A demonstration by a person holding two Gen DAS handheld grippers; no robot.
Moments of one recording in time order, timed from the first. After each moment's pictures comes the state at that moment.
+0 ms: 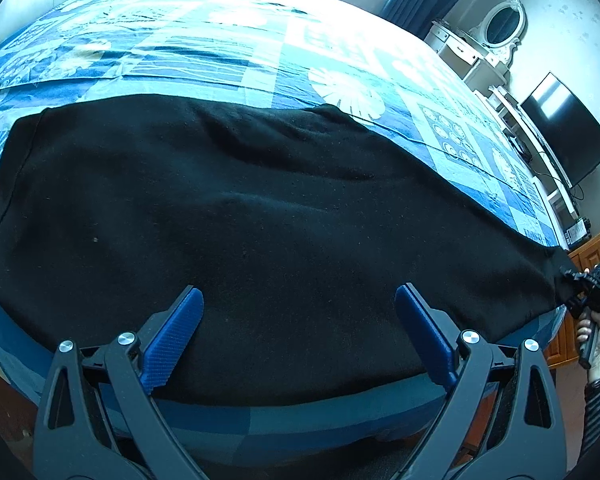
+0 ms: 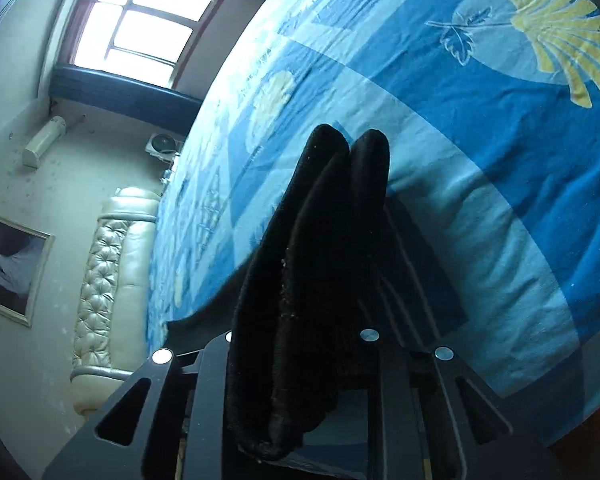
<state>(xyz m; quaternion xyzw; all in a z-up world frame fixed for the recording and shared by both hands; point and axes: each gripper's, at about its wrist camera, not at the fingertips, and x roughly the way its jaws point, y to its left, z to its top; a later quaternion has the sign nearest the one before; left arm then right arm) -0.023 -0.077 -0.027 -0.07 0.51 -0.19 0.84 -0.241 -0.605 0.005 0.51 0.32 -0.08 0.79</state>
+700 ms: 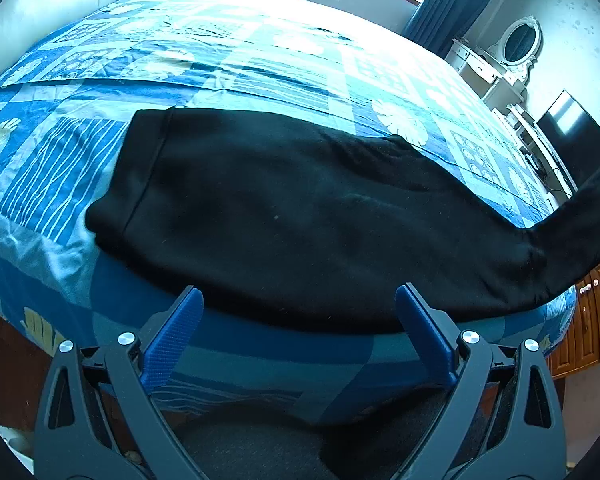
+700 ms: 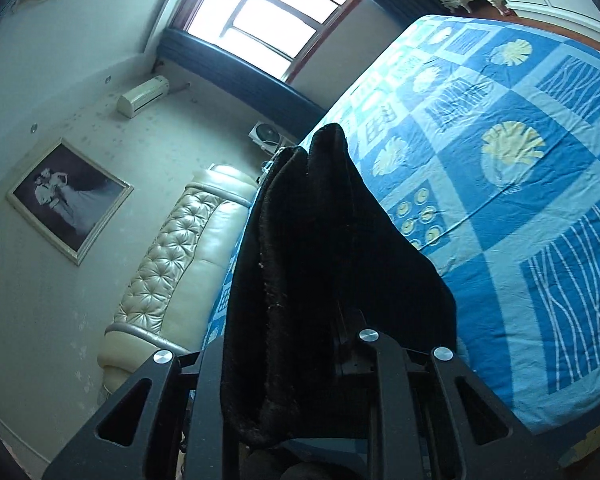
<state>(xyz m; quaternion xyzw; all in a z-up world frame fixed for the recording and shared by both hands) -0.061 0.029 0.003 -0.08 0.50 -0.15 0.85 -0.137 -0.443 0.149 0.41 0.29 0.05 0.87</state>
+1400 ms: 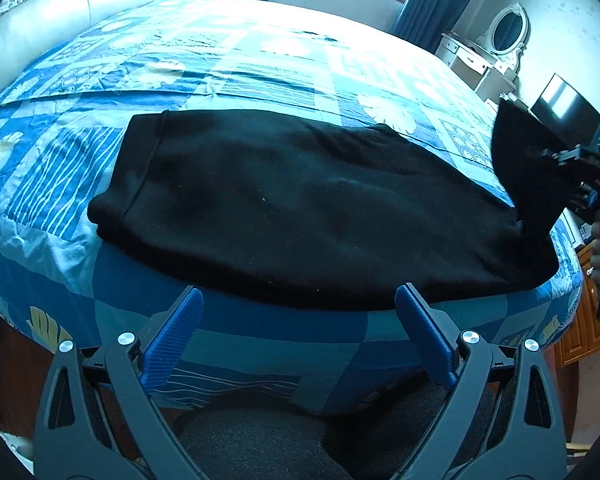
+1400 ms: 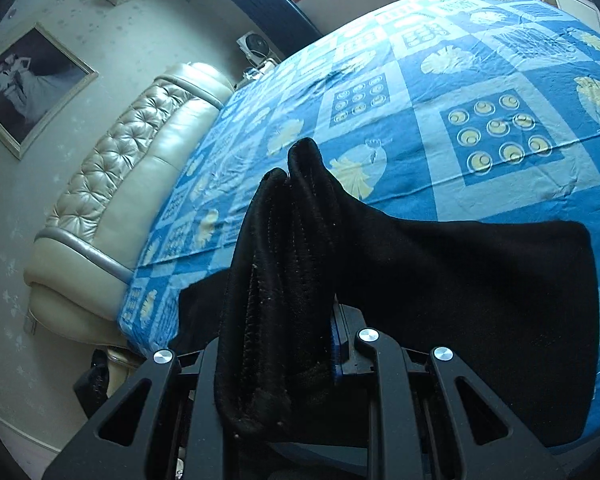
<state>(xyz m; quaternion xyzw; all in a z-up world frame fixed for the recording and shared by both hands) -0.084 0.014 0.007 -0.04 0.48 -0.15 0.86 -0.030 -0.253 0.041 0.27 0.44 0.02 0.85</state>
